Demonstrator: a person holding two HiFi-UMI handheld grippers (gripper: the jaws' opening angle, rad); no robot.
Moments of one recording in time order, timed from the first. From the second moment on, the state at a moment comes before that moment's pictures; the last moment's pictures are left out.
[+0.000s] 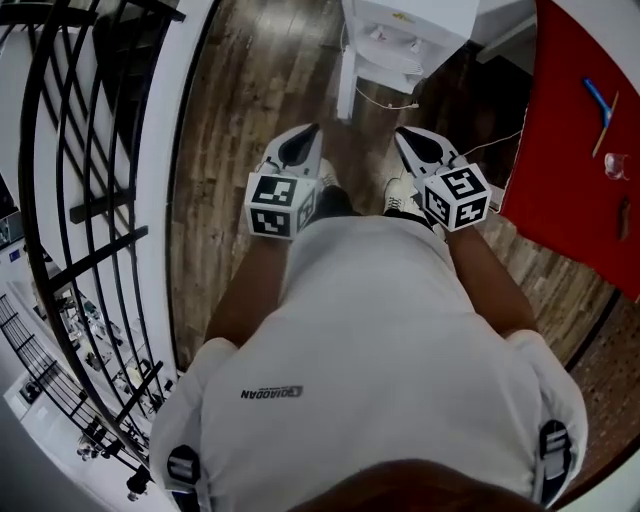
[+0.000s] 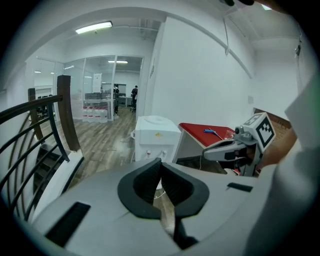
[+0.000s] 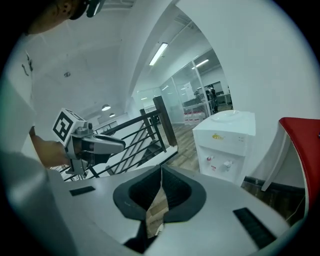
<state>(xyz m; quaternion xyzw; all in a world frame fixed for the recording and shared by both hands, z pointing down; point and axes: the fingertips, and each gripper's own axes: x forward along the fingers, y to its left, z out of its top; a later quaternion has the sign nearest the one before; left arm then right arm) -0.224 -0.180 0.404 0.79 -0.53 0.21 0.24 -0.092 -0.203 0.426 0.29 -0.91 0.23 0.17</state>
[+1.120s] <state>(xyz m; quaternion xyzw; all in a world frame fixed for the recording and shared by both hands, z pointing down) -0.316 -0.236 0.656 0.76 -0.47 0.28 0.35 -0.216 -0.265 0.743 0.31 -0.82 0.30 0.38</state>
